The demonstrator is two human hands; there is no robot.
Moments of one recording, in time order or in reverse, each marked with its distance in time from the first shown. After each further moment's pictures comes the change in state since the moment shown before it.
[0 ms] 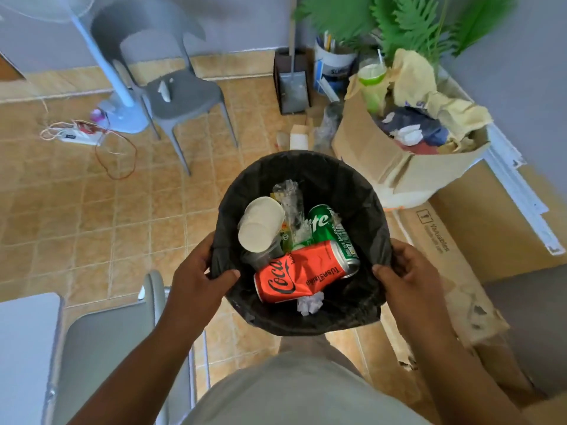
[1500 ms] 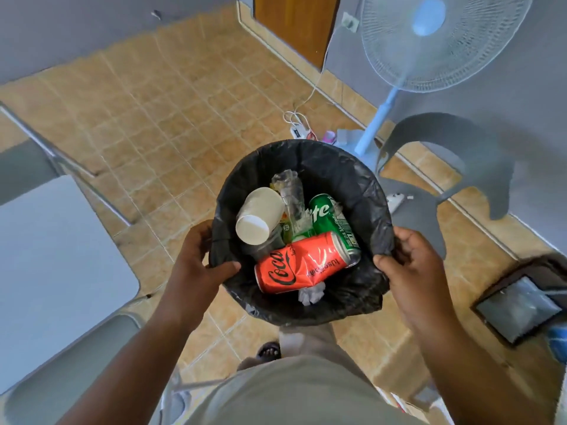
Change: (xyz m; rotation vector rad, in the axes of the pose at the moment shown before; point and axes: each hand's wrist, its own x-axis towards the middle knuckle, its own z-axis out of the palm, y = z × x) left_hand 0.381 -0.037 -0.332 -0.571 1.017 -0.206; right_hand 0.374 -0.382 0.611 -0.237 -0.983 -0.487
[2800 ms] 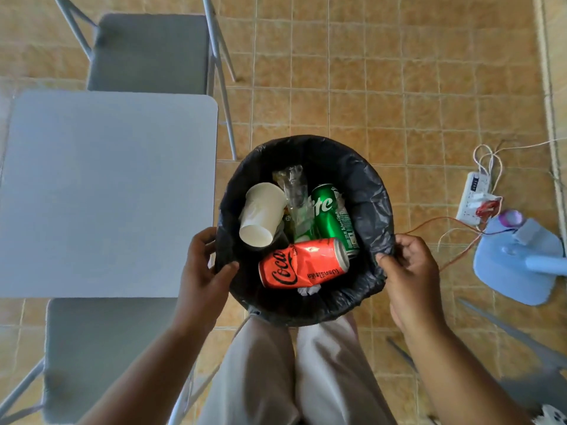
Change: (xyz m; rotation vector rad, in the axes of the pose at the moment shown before) left_hand 0.231 -0.121 -0.250 -0.200 0.739 -0.229; right_hand 0.272 -0.039 0.480 -0.148 -0.592 -0.023
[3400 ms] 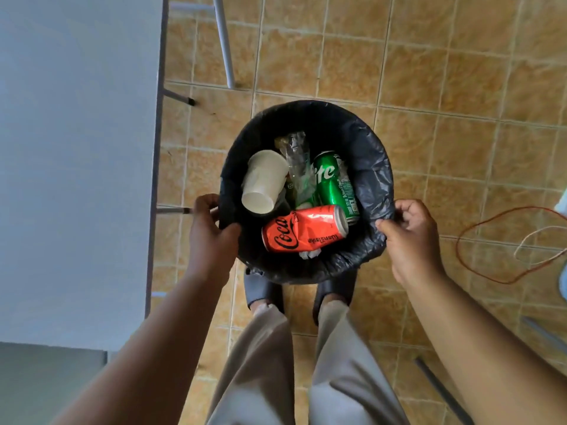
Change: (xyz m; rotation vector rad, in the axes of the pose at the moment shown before) left_hand 0.210 -0.279 0.041 0.124 0.241 -0.296; right_hand 0.211 0.259 0.153 -0.134 -0.079 0.169
